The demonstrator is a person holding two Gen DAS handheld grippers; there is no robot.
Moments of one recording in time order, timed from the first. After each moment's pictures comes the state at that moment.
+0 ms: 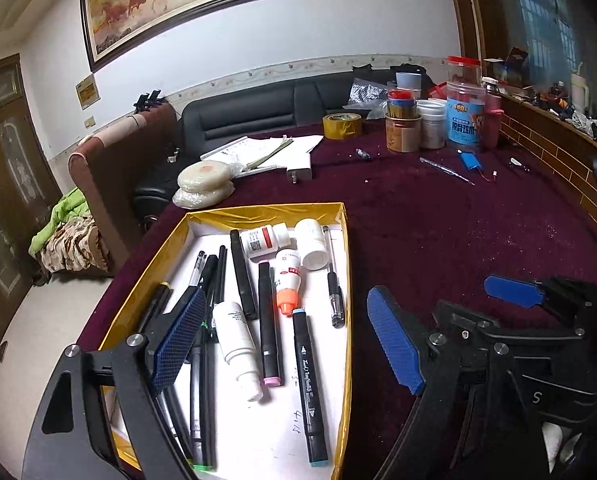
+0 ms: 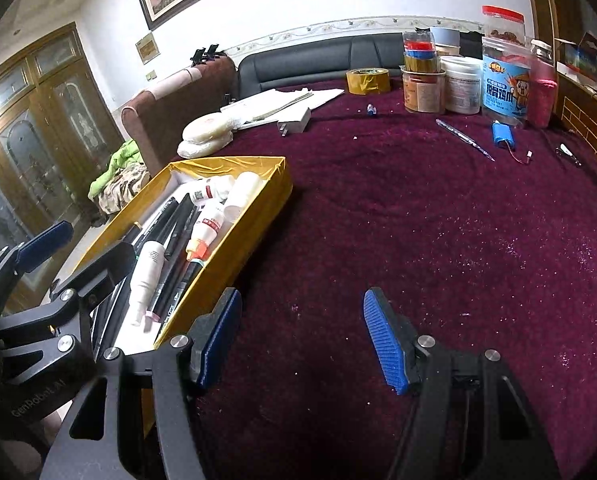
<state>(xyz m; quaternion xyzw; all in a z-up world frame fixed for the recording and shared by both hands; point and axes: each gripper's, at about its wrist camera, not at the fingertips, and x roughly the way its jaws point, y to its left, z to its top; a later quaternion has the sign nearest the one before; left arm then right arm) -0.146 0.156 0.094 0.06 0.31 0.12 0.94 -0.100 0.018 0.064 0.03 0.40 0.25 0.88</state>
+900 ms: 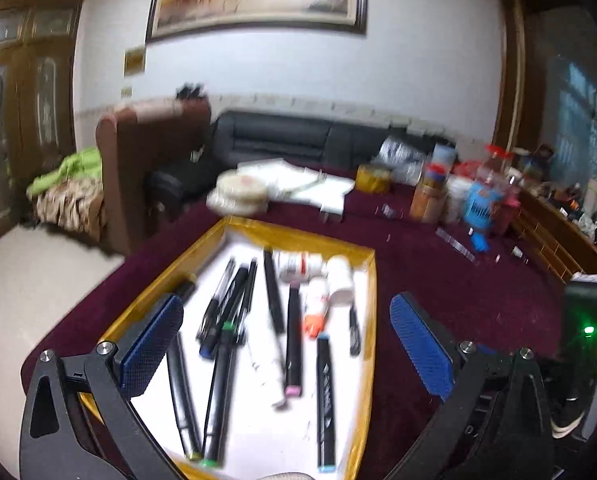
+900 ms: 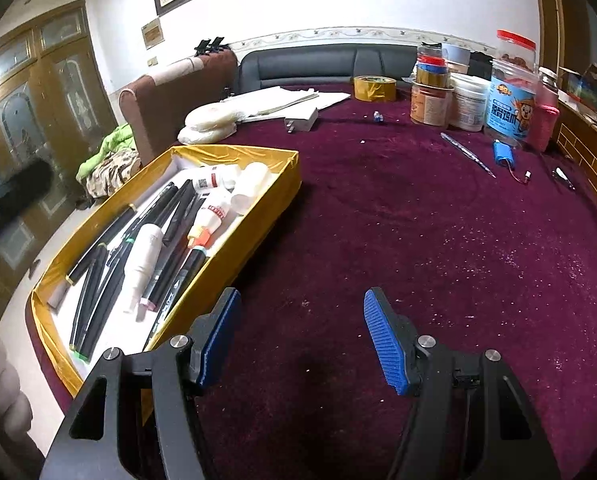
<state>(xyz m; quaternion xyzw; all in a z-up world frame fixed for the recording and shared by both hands) -0.187 0.210 0.112 -0.08 0.24 0.14 0.96 -0.116 0.042 0.064 -0.03 0.38 0.24 0.89</state>
